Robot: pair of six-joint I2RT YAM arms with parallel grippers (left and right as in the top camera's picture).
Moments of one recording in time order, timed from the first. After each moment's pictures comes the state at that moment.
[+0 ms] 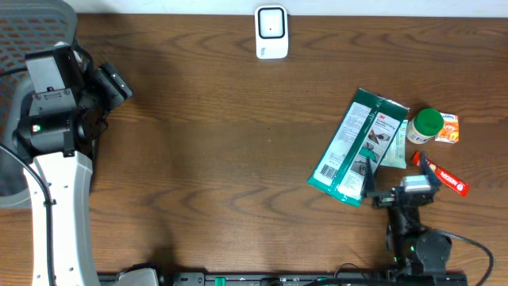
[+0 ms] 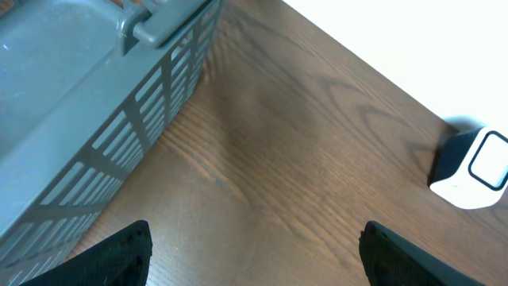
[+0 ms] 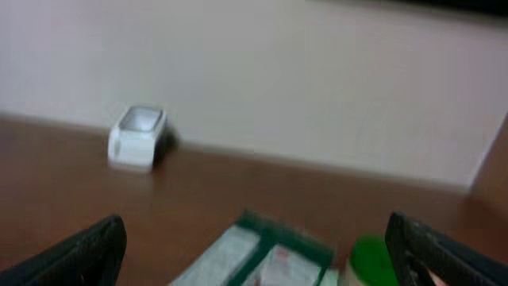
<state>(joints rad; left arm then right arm) 0.19 1.33 1.38 -0.84 -0.01 -0.44 0.00 0.01 0.01 0.03 -0.07 -0.11</state>
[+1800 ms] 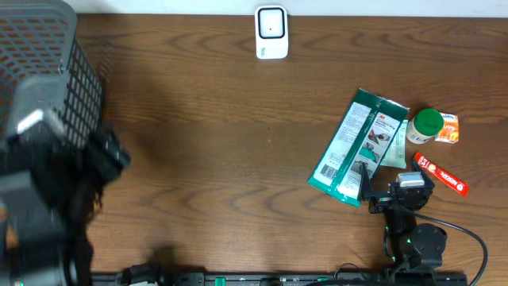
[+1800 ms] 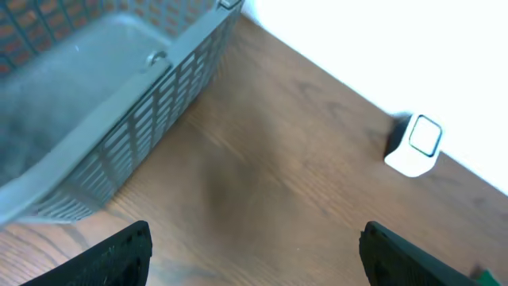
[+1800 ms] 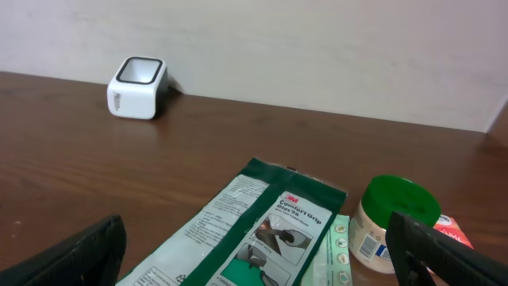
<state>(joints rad) 0.19 0.80 1.29 -1.10 -0.01 -0.44 0.00 0.02 0.01 -0.07 -0.06 -0.09</state>
